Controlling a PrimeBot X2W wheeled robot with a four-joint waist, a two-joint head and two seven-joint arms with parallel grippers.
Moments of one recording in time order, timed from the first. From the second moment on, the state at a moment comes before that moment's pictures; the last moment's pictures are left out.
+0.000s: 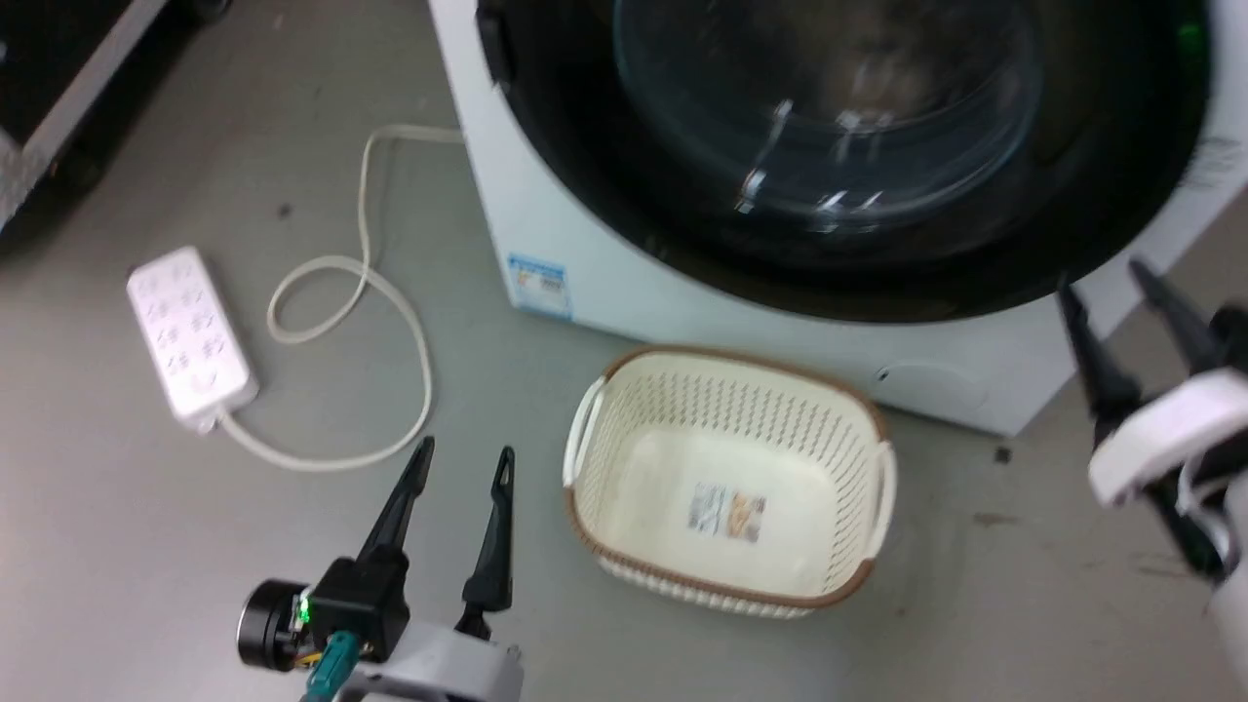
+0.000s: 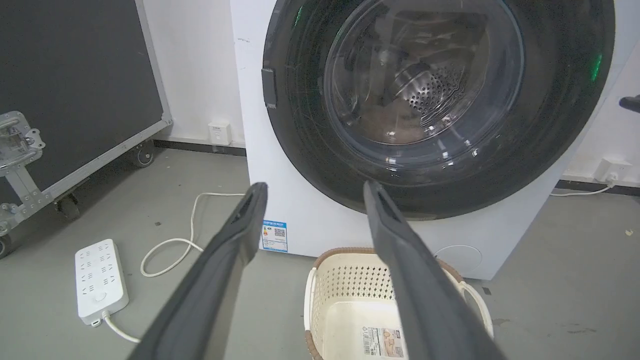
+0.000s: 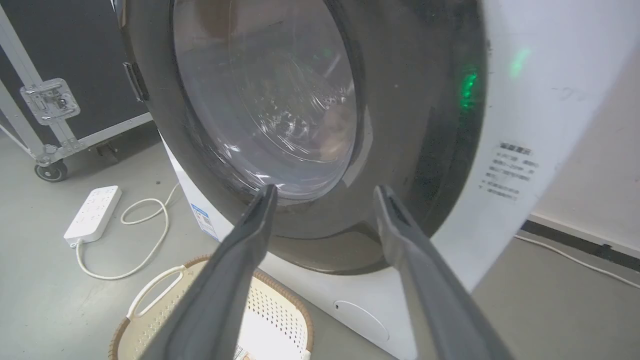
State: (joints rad) left arm -0.05 0.05 -0.16 0.04 -0.10 -0.02 -0.26; right arm -0.57 -0.43 0.22 0.61 0.41 0.13 -0.25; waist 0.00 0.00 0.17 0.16
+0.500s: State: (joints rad) left arm 0.03 0.05 -0.11 0.07 -0.10 -0.05 -0.26; right arm -0.02 -0.13 -0.06 0.15 0.16 0.13 -0.26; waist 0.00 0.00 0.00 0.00
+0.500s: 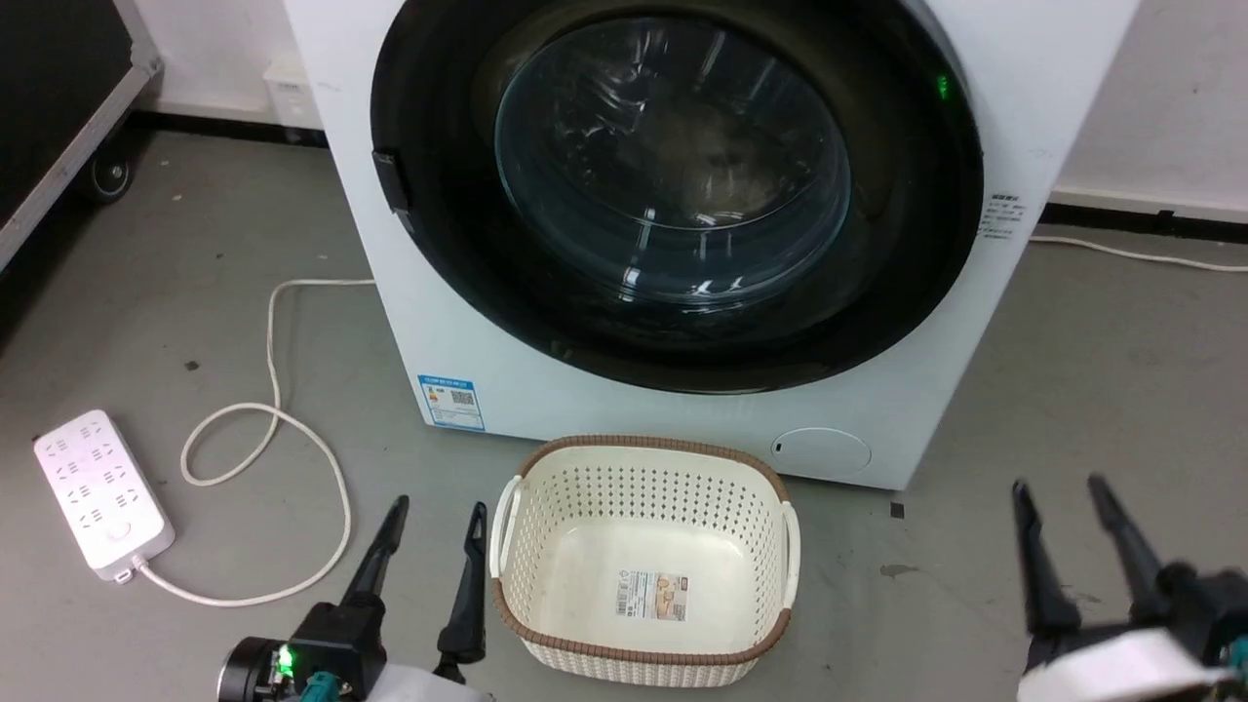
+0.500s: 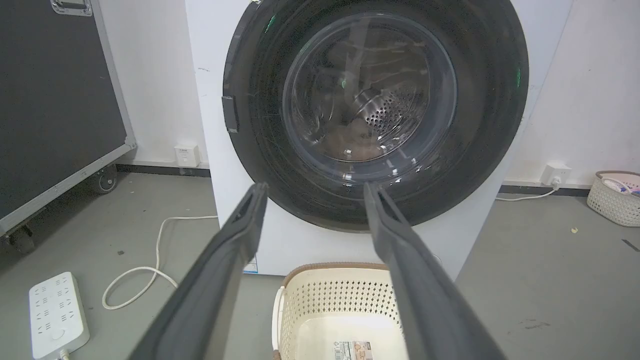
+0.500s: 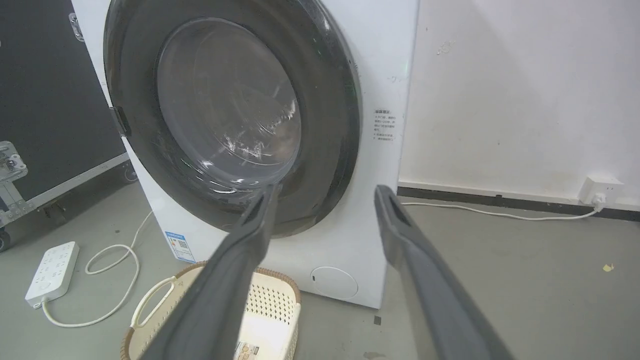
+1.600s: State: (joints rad) left arm 0.03 0.05 -0.09 0.09 -0.09 -0.05 -0.22; right arm 0.10 -0.06 -0.05 0.08 0.07 0.13 -0.22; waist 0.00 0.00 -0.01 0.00
